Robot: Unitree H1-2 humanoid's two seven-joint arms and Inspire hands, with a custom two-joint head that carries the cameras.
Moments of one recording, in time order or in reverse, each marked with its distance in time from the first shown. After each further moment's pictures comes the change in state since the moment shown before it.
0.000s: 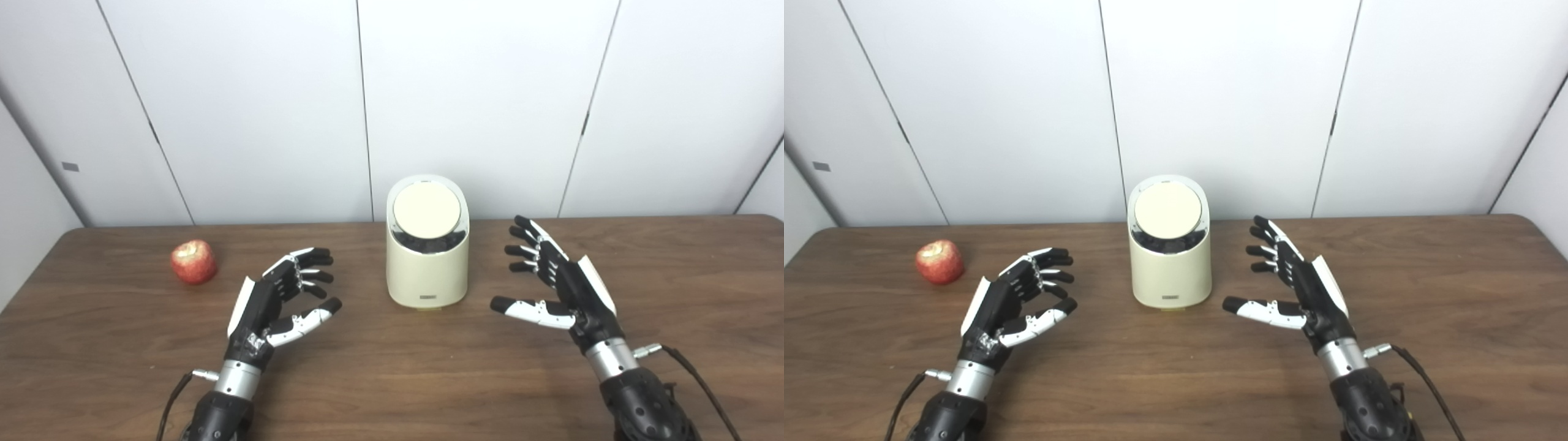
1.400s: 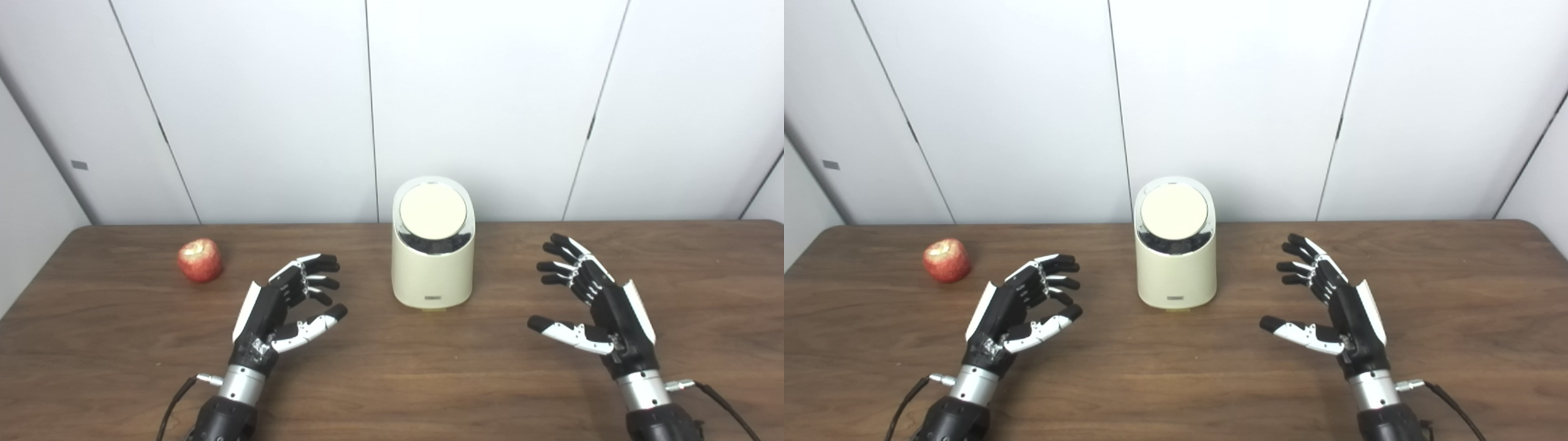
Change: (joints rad) left arm 0.039 0.006 0.000 -0.052 -0.004 0.026 -0.004; right arm 0.080 0.017 -0.067 0.197 0.134 -0.354 -0.008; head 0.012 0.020
